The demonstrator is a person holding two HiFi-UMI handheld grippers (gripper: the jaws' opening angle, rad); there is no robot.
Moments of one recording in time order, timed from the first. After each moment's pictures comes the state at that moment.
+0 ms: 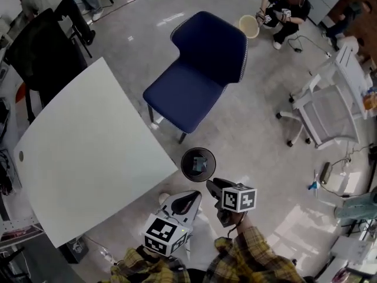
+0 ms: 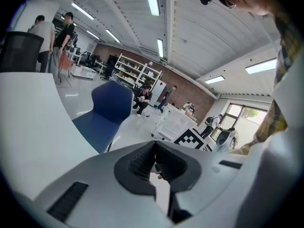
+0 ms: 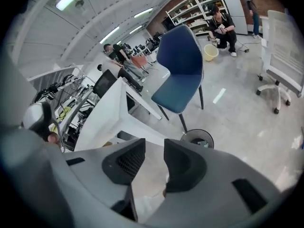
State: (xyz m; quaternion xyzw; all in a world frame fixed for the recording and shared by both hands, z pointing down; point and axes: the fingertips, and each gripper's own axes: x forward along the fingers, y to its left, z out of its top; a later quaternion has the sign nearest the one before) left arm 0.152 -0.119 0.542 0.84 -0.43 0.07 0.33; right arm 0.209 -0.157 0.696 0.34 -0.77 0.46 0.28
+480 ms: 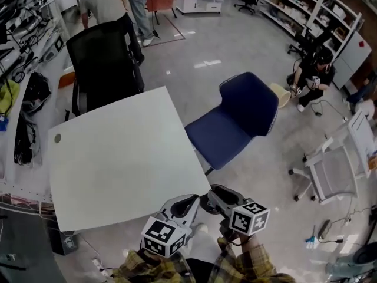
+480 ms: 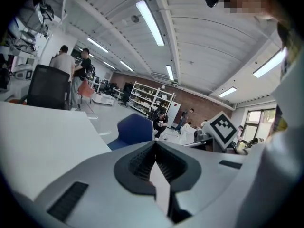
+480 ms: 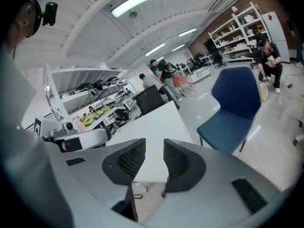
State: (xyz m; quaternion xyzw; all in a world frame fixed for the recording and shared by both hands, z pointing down) left arm 0.014 -0.091 0.424 0.79 -0.56 0.00 0.24; right arm 0.049 -0.141 0.479 0.21 -0.91 0.32 0.18
